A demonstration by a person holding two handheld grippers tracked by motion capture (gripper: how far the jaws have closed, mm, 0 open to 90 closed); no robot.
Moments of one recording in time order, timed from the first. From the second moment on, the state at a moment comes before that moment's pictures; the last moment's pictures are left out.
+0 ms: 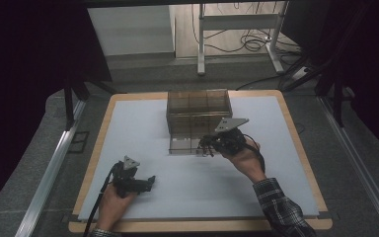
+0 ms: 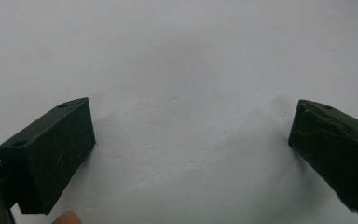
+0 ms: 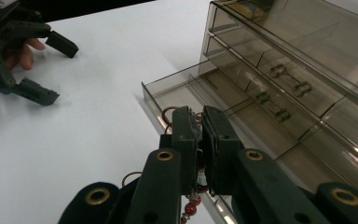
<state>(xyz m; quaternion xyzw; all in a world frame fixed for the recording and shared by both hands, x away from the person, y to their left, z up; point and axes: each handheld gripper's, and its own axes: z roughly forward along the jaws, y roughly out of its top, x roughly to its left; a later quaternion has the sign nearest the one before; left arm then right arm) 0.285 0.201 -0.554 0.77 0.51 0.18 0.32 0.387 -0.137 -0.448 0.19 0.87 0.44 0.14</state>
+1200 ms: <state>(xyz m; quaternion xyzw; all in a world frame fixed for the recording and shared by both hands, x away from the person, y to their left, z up) 0.284 0.201 -0.554 0.77 0.51 0.18 0.32 0.421 -0.123 -0.460 0.21 0.86 0.44 0.17</state>
